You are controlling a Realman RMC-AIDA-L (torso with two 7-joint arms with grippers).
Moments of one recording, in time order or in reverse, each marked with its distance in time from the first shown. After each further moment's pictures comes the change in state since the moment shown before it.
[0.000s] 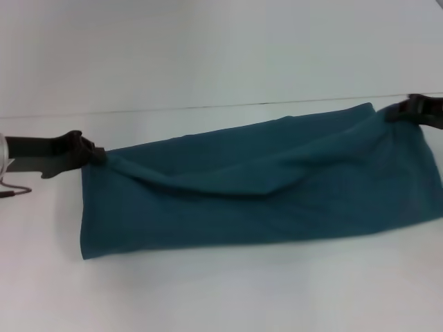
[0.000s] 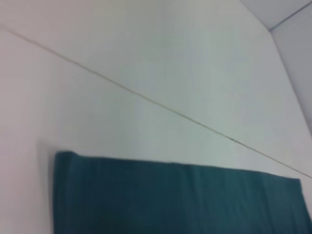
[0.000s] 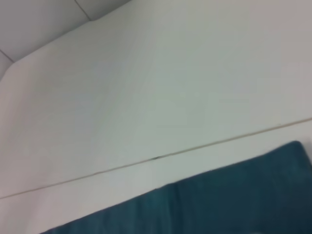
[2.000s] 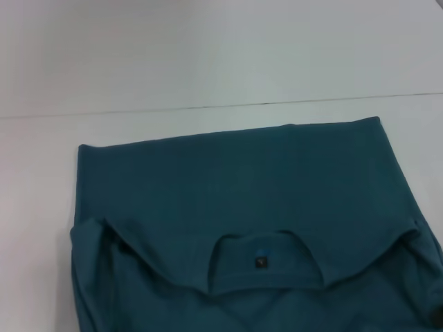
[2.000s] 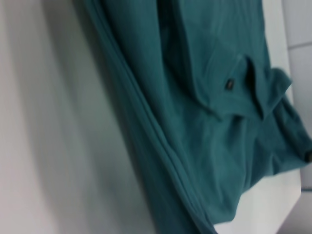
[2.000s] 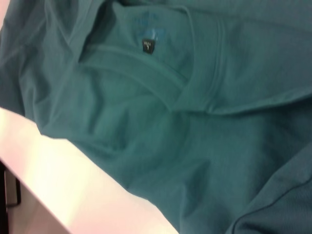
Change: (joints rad) left arm 0.348 -0.067 0.095 0.174 0.062 0.647 0.153; right arm -0.141 -0.009 -0.142 -0.172 -0.272 -0.800 -0.232
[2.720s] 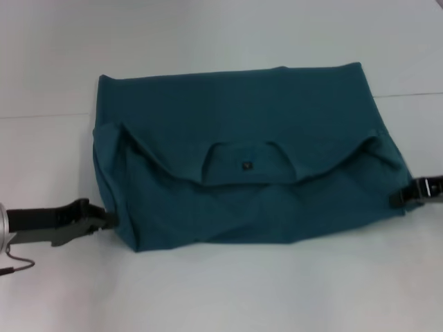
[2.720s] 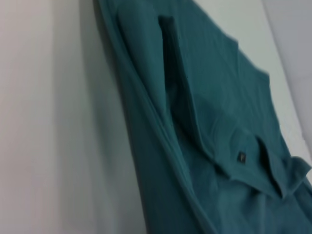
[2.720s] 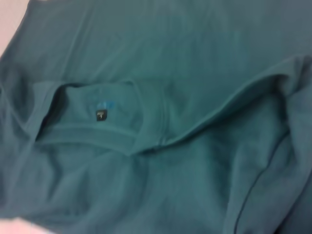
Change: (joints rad) left arm -0.172 0.024 -0.008 -0.194 -0.204 -0.540 -0.045; right arm 0.047 0.009 0.021 0.093 0.166 0.504 0.191
